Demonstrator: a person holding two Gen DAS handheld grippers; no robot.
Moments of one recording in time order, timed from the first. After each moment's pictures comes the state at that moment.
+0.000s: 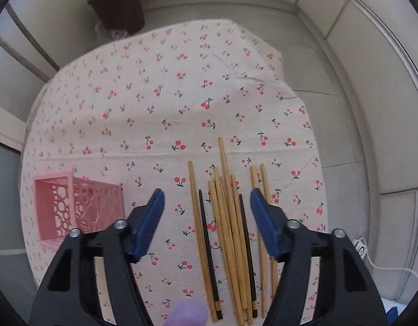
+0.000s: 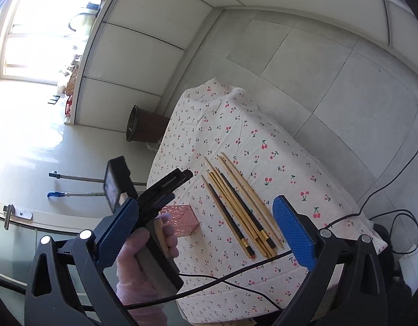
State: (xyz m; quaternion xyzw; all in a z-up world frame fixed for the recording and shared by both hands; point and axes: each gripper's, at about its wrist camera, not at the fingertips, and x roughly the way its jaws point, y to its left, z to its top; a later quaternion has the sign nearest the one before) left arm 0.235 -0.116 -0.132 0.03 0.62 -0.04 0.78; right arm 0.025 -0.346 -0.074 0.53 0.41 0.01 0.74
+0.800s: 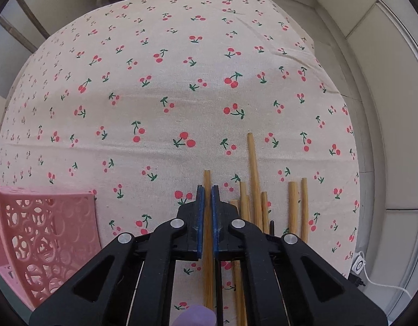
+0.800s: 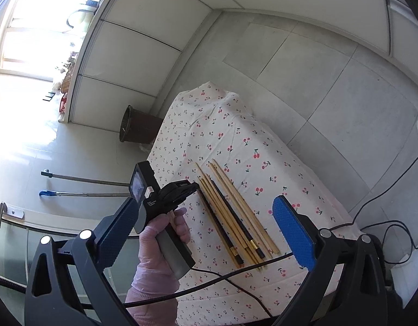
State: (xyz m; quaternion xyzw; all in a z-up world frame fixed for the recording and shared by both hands) left arm 0.263 -0.085 -0.199 -0.01 0.63 -0.04 0.77; right arm 0.039 -0.350 -0.086 0.50 0.44 0.00 0.75
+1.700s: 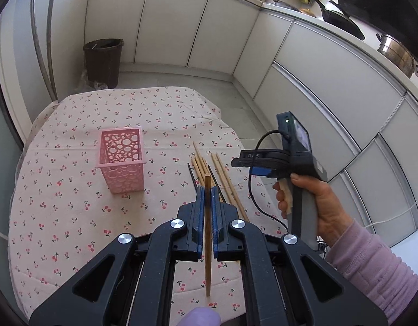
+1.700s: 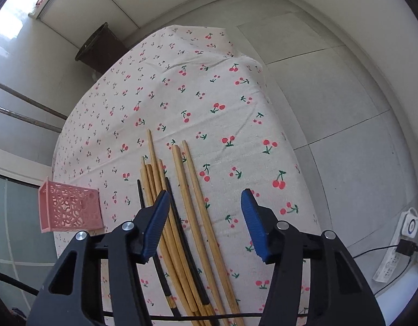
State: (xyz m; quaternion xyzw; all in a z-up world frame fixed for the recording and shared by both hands) left arm 0.041 0.004 -0.030 -0.06 0.42 -0.21 0.88; right arm 0.178 -0.252 -0.180 0.23 0.57 0.01 0.79
